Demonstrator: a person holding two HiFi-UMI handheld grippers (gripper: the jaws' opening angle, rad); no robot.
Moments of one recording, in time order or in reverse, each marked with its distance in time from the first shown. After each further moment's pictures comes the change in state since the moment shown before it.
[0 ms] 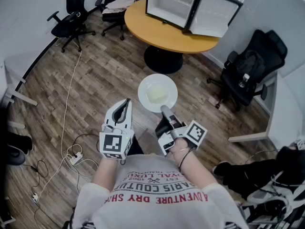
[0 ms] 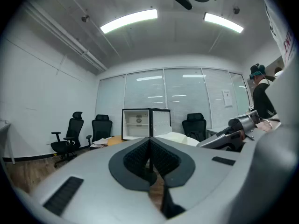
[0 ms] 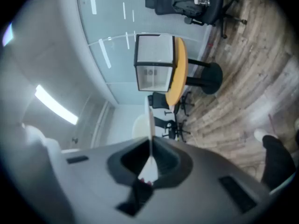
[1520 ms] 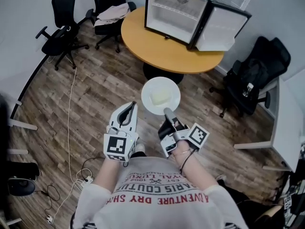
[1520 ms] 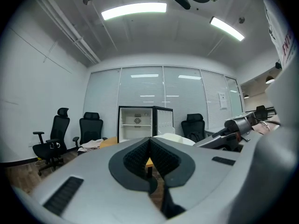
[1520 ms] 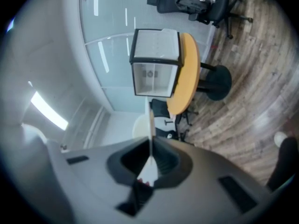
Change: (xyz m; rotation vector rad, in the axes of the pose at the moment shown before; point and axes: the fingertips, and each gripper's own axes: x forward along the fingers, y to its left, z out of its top) left arm 0.162 0.125 0.004 -0.015 0.011 -0.145; right arm 0.186 0.012 0.059 -0.006 -0.115 -0.029
